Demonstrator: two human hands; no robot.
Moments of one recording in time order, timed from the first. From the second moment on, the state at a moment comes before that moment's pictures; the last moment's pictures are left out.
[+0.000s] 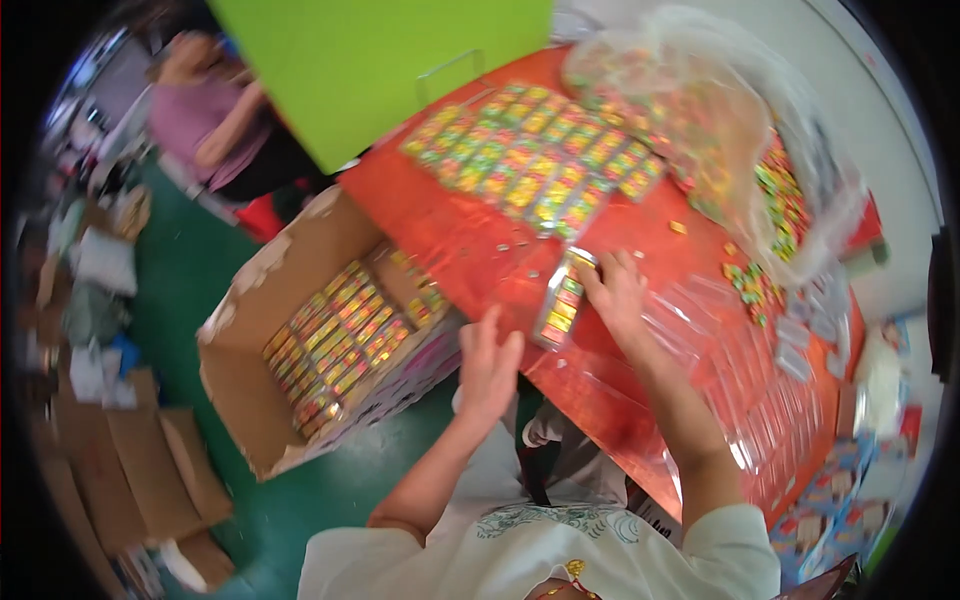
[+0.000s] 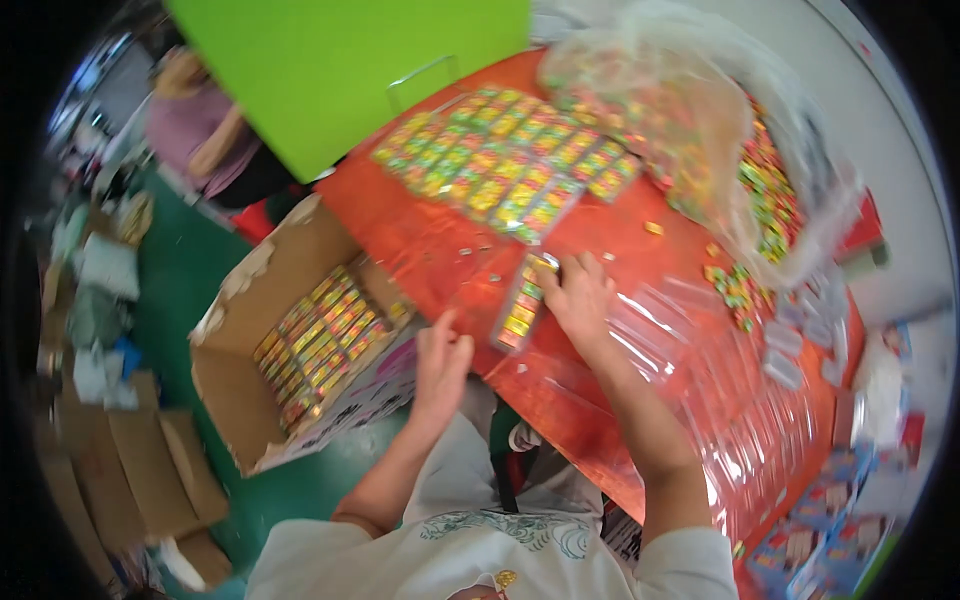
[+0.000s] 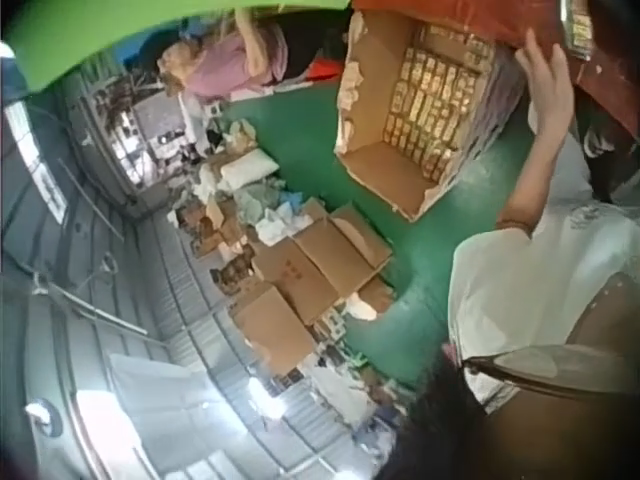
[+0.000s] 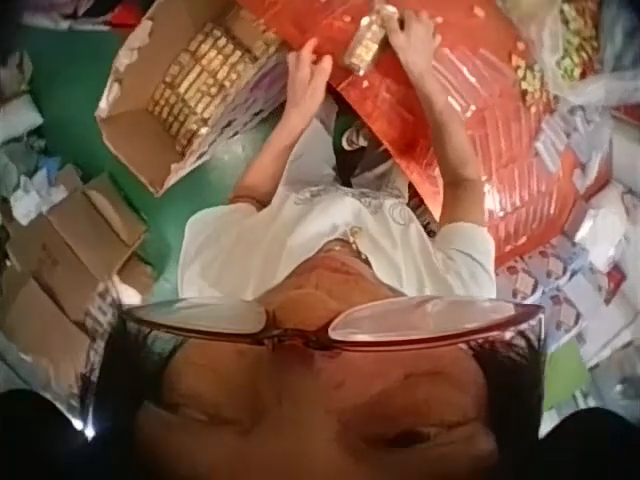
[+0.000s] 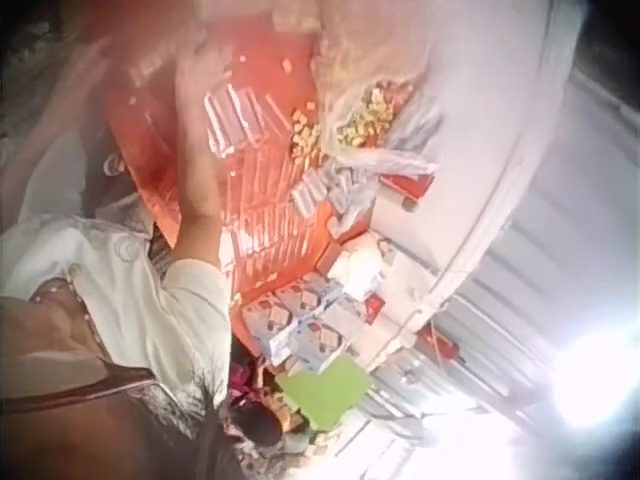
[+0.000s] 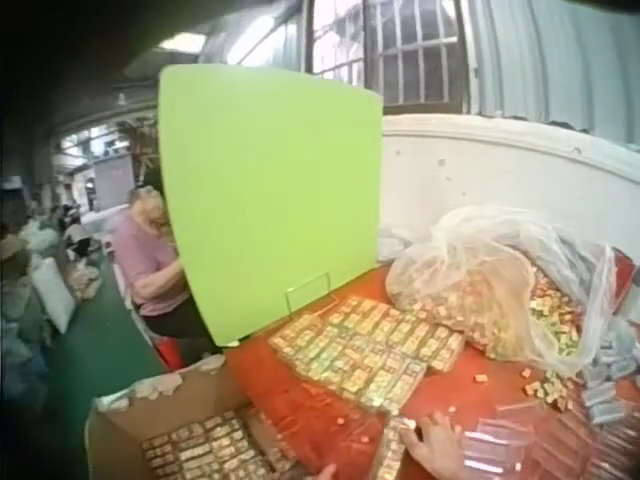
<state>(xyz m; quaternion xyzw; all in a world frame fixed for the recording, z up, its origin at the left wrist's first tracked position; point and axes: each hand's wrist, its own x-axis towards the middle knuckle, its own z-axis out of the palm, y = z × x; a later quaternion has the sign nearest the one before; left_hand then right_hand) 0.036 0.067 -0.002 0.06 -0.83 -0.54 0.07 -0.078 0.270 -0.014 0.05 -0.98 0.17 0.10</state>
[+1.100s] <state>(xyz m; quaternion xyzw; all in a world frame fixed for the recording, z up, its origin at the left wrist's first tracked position) 0.039 -0.045 0.000 0.21 -0.40 -0.89 0.09 -0.033 0.102 0.031 0.31 -0.82 0.48 0.03</state>
